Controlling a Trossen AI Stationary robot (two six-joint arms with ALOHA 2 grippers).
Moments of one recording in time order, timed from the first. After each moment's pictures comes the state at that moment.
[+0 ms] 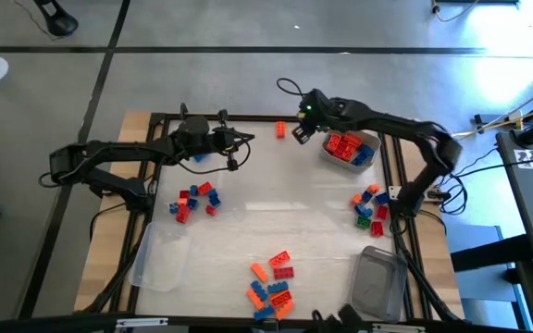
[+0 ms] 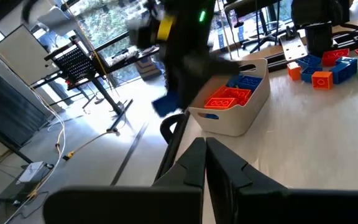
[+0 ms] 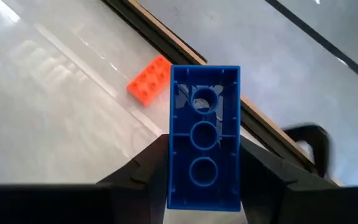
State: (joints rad) left arm 0.40 1.27 0.70 0.38 0.01 0.48; right arm -0.53 1.66 1.38 -0.68 0.27 0.18
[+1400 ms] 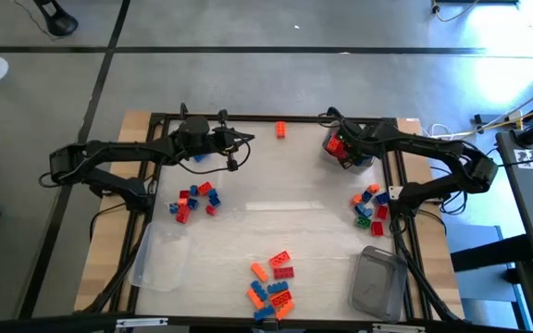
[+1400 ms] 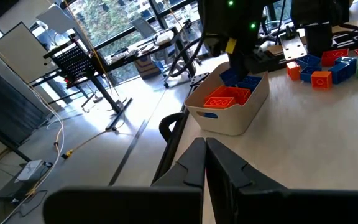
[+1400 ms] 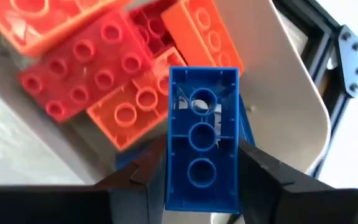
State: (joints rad) left arm 0.40 1.27 0.70 0.38 0.01 0.47; right arm -0.62 1.34 0.84 -0.89 0.40 0.39
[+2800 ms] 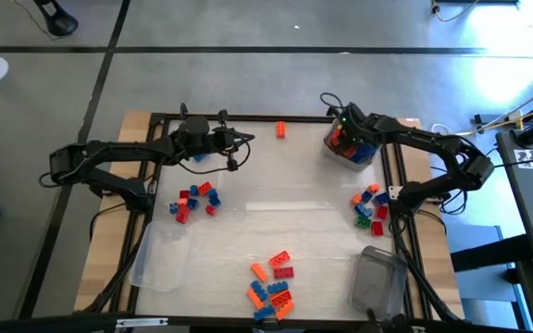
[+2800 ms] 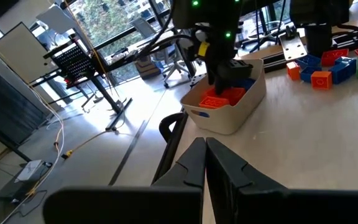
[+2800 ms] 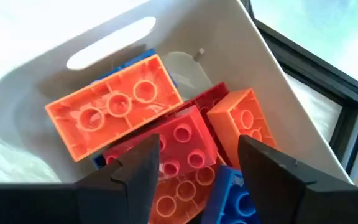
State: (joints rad) left arm 0.40 1.27 0.70 0.38 0.01 0.47; right arm -0.78 1.39 0.85 -0.60 0.26 0.24
